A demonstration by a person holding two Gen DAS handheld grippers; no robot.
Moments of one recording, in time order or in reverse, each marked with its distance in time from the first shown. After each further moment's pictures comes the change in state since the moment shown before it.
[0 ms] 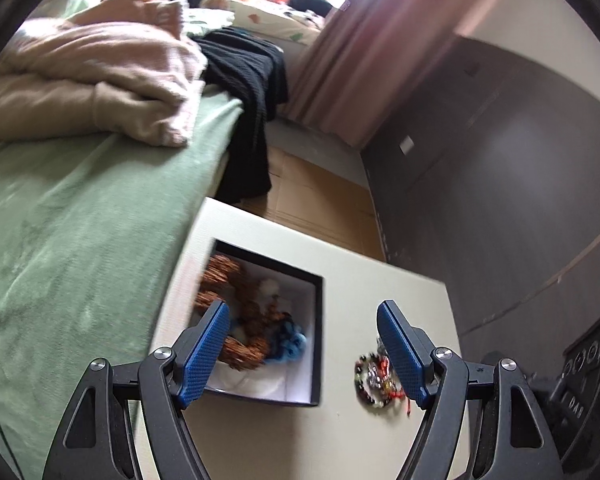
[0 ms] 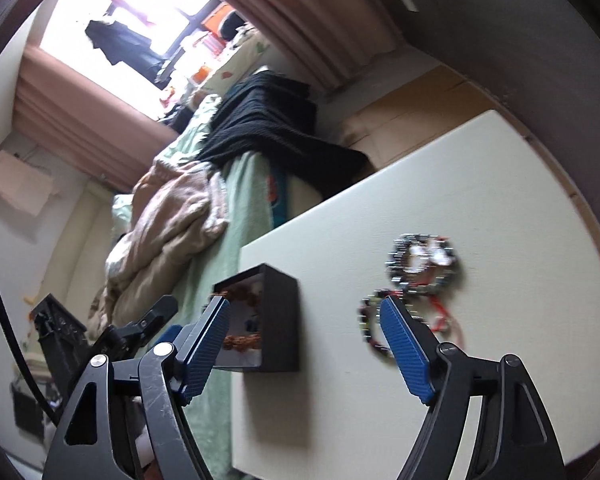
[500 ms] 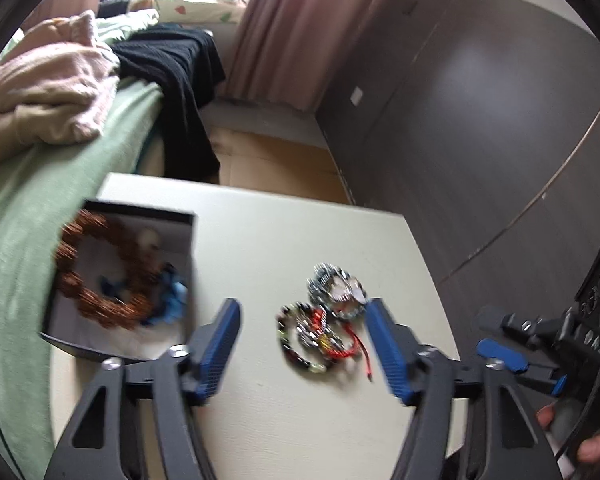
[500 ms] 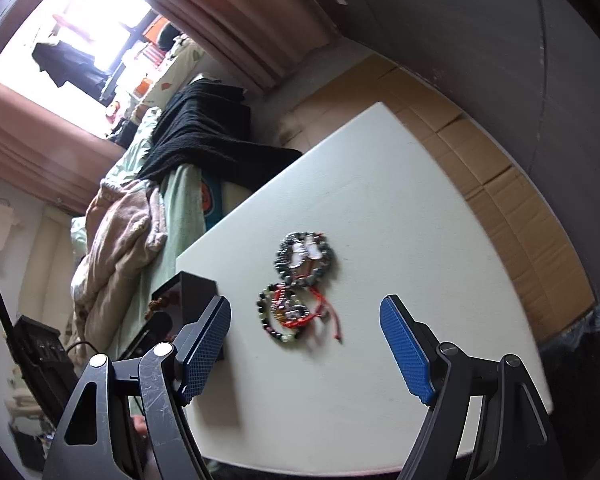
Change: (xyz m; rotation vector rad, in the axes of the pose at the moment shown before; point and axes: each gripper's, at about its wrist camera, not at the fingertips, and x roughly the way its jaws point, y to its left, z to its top) left arm 0.041 -0.083 -0.052 0.189 0.102 -0.056; right arm -0.042 -0.072 0.008 0.126 0.021 -0.145
